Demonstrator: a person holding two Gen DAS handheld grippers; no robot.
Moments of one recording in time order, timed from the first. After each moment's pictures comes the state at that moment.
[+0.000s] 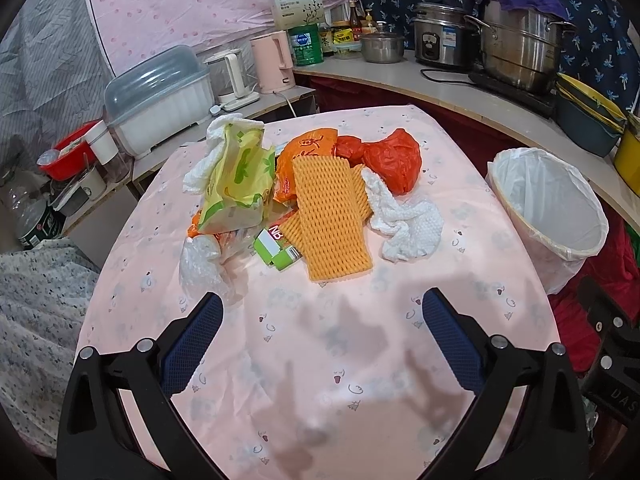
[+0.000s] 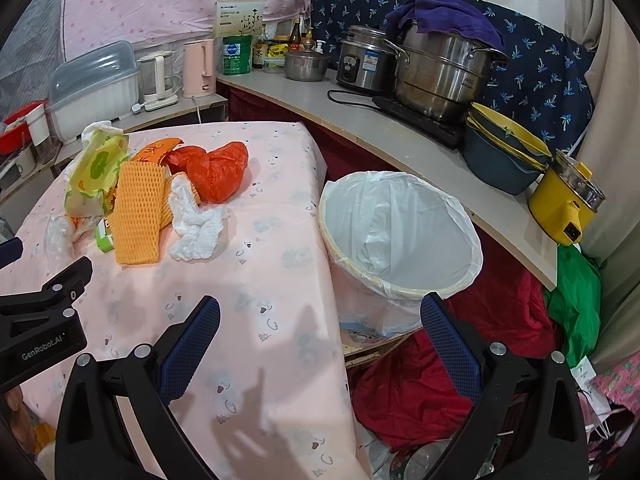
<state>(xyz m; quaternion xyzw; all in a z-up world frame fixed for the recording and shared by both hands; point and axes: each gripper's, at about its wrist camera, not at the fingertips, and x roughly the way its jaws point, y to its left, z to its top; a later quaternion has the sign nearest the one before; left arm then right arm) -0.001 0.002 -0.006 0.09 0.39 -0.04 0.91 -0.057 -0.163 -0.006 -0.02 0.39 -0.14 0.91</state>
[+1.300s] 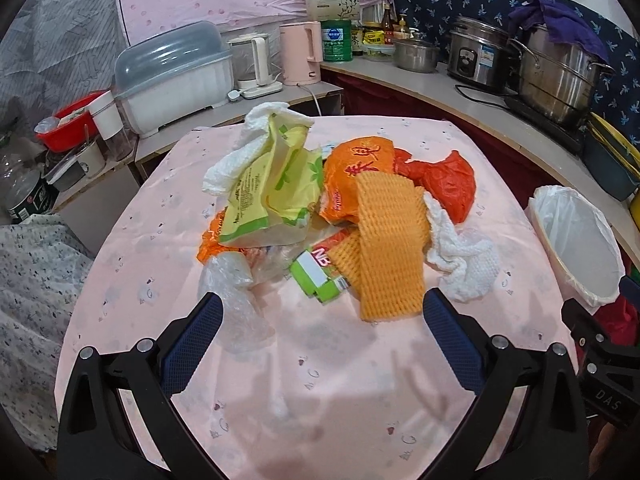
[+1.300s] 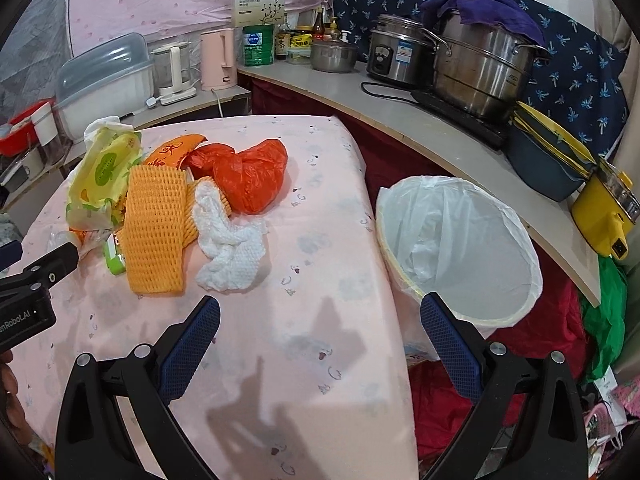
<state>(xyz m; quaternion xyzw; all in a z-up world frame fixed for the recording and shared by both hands) 0.060 0.064 -0.020 0.04 0.40 -0.03 0.92 0.011 -0.131 -0.031 -0.01 0.40 -0.10 0.91</state>
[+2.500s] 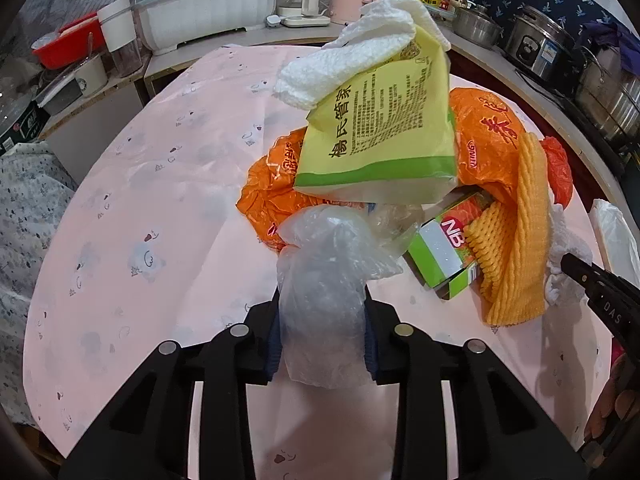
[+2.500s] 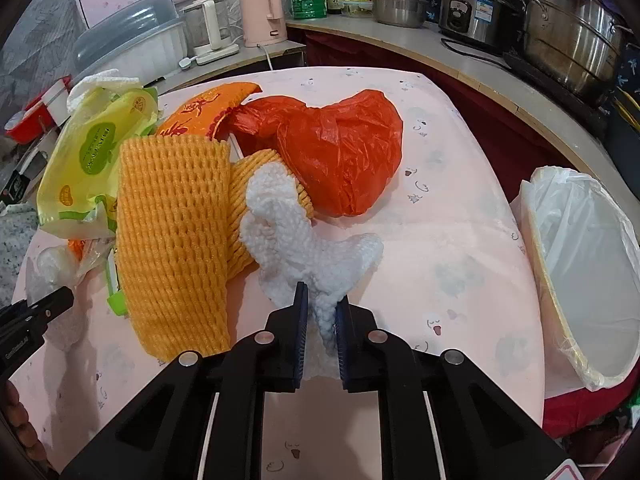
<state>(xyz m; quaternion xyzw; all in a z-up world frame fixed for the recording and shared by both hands) 0.115 0.153 -0.090 -0.04 0.48 -0.01 0.88 0.113 -0.089 -0.097 0.03 0.47 -0.01 0.88</state>
